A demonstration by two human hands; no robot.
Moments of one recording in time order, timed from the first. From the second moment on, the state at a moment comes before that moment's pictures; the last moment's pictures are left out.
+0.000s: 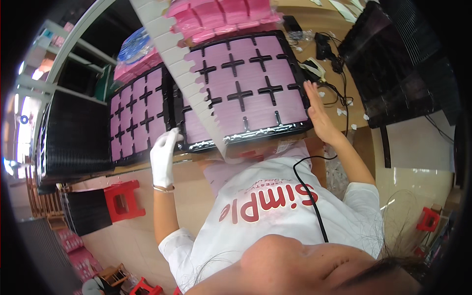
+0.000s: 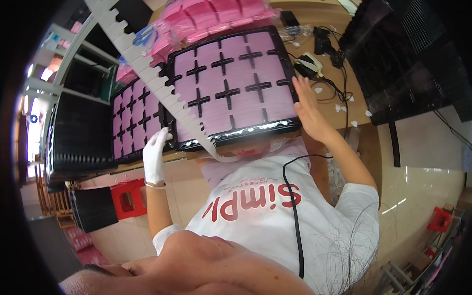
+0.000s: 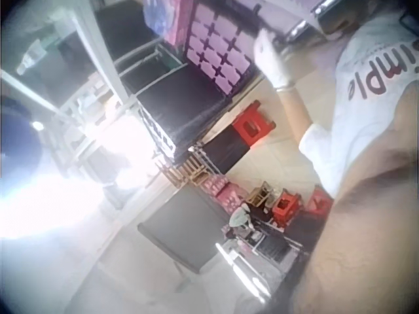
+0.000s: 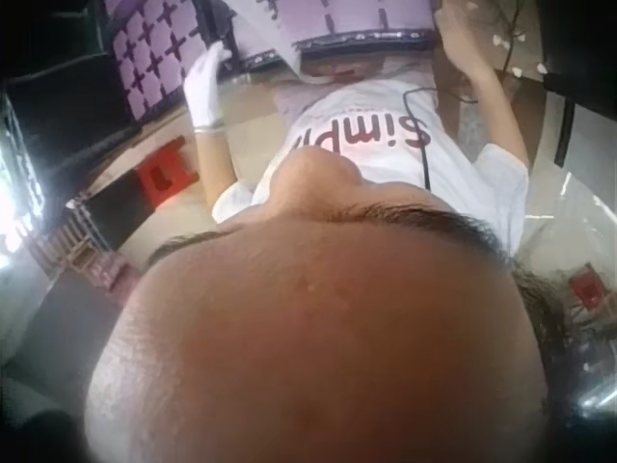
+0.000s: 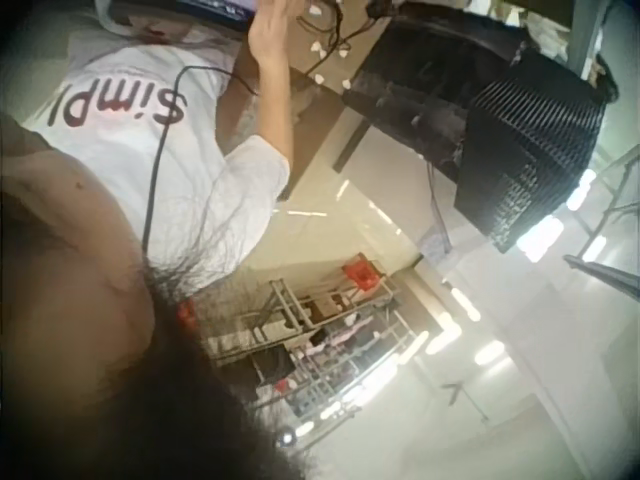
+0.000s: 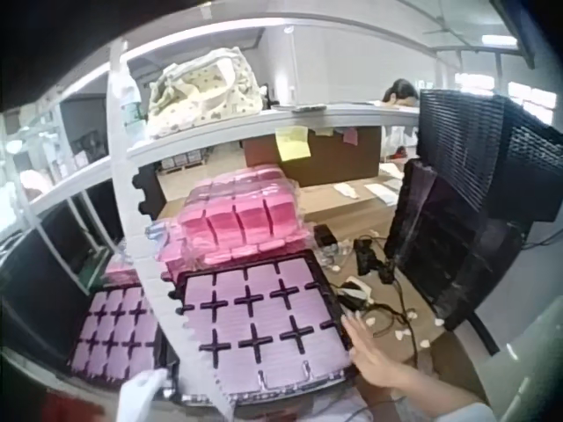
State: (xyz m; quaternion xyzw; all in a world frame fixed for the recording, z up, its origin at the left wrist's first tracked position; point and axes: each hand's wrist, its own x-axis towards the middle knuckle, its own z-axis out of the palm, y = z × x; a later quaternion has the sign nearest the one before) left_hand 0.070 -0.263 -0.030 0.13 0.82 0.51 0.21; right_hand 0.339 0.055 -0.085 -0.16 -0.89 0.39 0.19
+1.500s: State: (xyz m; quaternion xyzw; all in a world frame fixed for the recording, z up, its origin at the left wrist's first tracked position) left_hand -0.147 -0.433 -0.062 -0.11 0.98 0.05 -0.18; right_hand 0.333 0.059 -0.085 -0.28 -0.68 0.56 0.38
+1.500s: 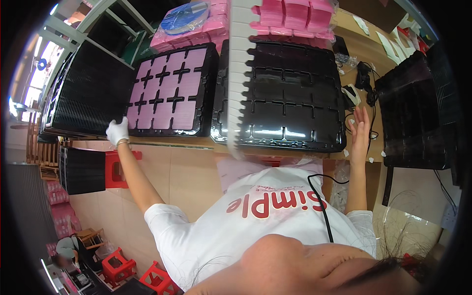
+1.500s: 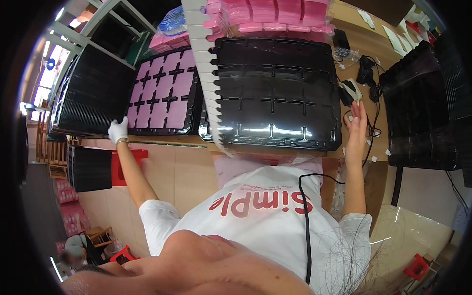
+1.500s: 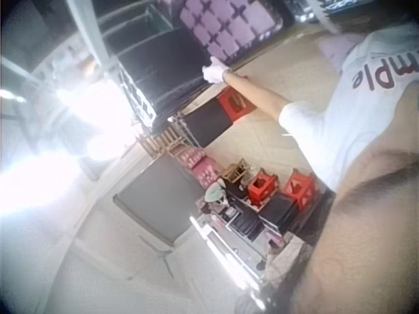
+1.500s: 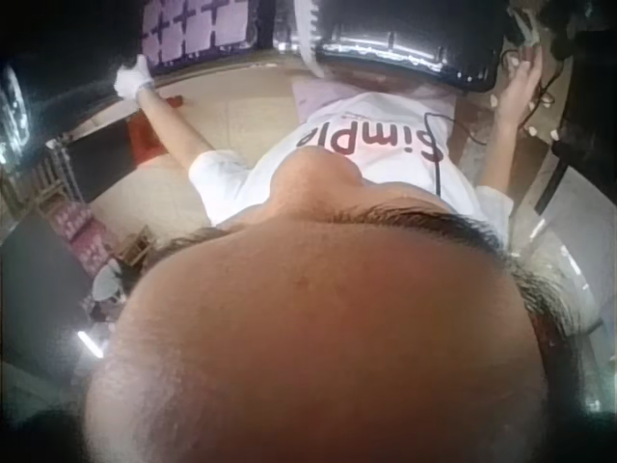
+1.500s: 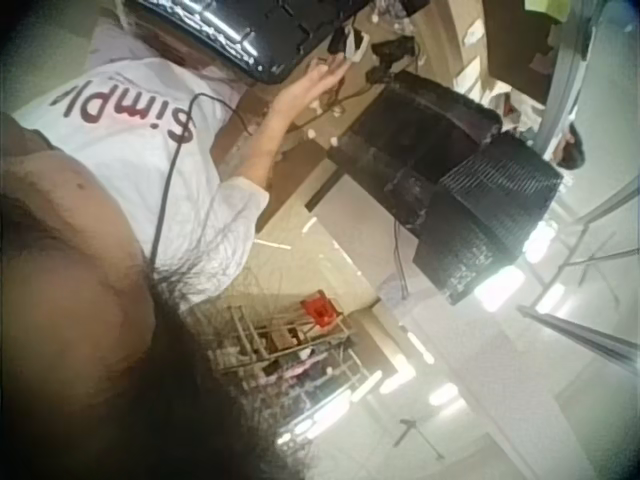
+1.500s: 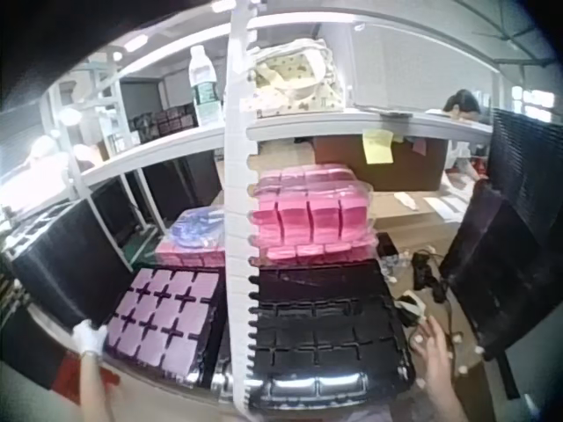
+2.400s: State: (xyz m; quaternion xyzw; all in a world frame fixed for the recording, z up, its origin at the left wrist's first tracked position) left_hand 0.072 -0.220 0.002 0.25 0.75 0.47 -0.41; right_hand 0.256 -0.039 -0.012 0.07 -0.83 0.48 0.29
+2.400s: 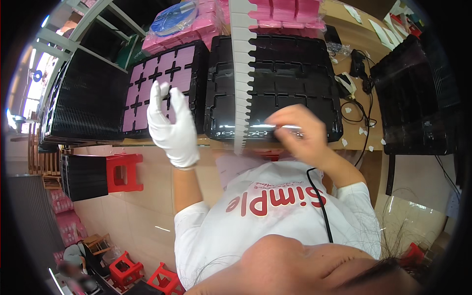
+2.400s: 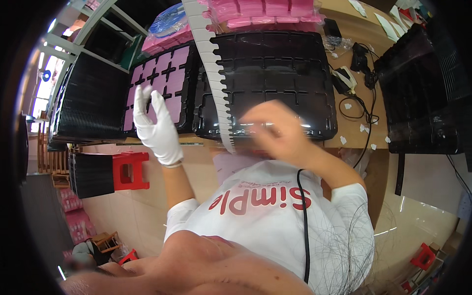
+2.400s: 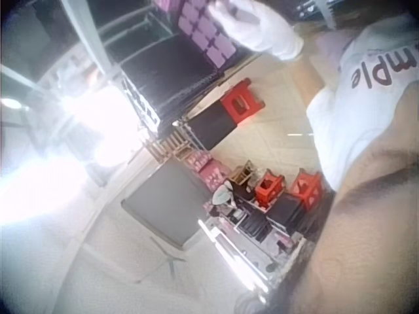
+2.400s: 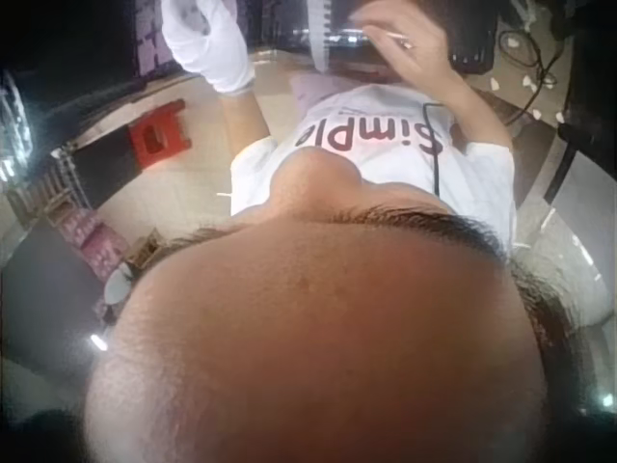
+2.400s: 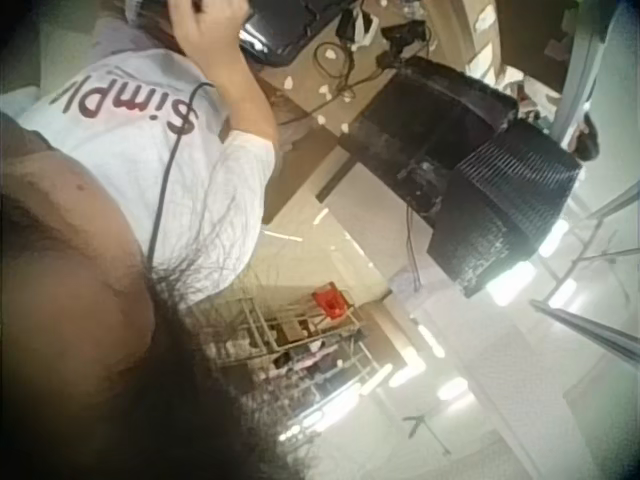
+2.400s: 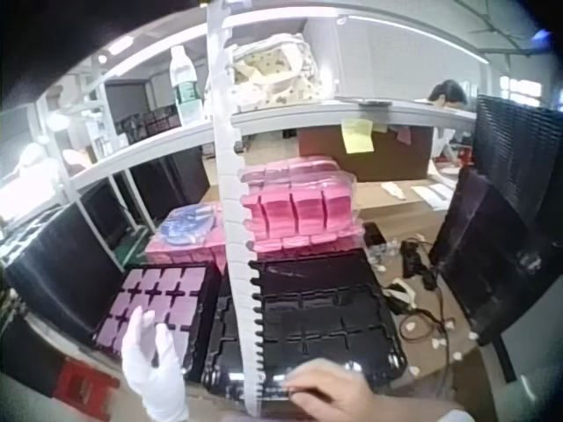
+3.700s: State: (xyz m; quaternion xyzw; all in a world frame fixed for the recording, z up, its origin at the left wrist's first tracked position) left_hand 0.077 -0.220 -0.032 0.22 0.63 0.72 0.20; right_hand 0.200 -0.055 -0.039 -0.06 -0.73 0.68 -0.04
